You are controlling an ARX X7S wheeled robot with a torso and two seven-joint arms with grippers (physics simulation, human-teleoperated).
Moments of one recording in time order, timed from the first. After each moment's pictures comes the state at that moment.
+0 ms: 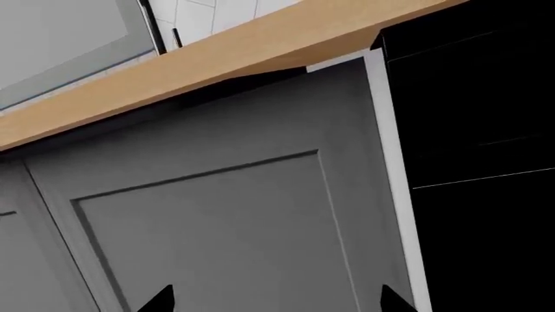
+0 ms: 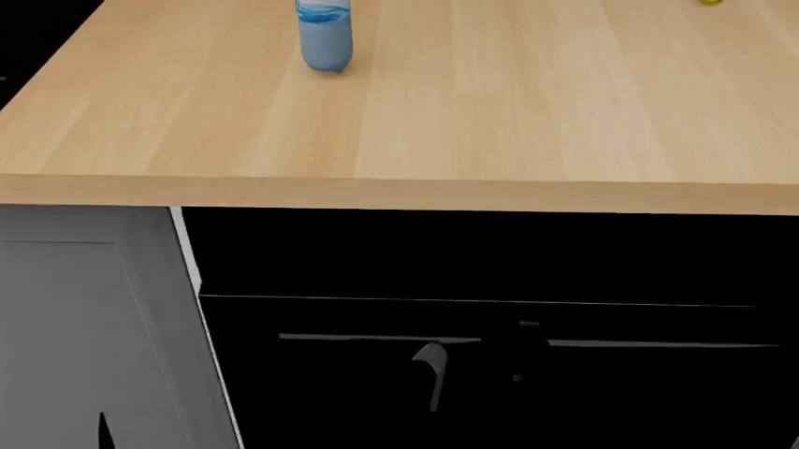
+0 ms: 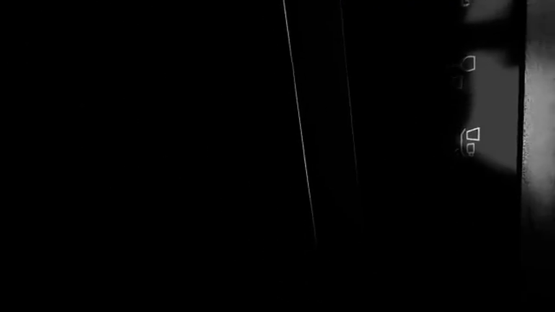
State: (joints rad) left arm 0.01 -0.24 0.18 0.06 0.06 -0.03 -0.45; right arm 0.94 0.23 -1.48 1.00 -0.01 0.15 0.46
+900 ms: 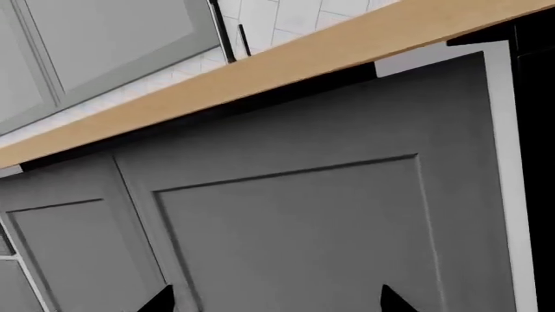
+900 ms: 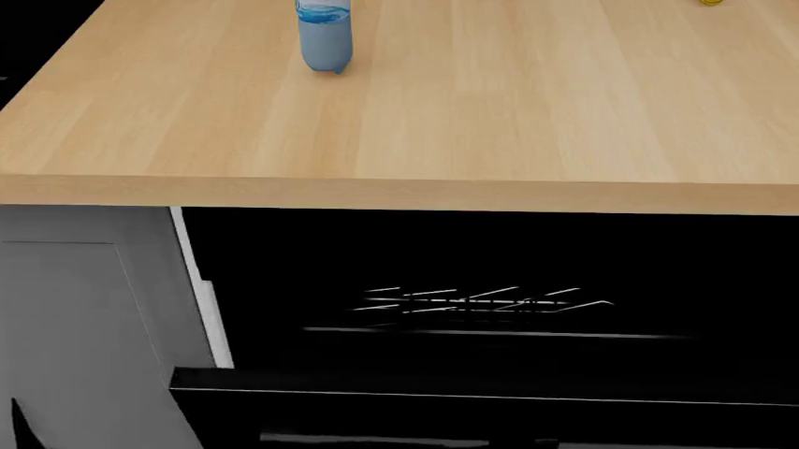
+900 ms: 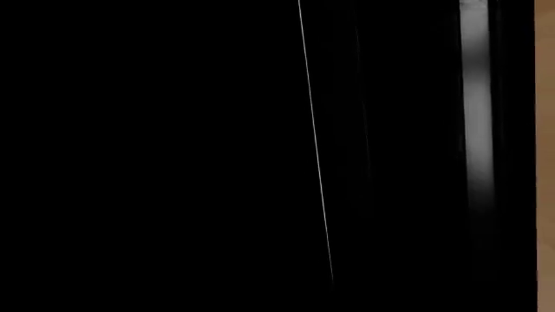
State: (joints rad) left arm 0.02 -0.30 0.07 0.11 0.01 -0.08 -0.50; right arm 0.74 0.60 -1.51 0.15 -0.07 0.58 0.58
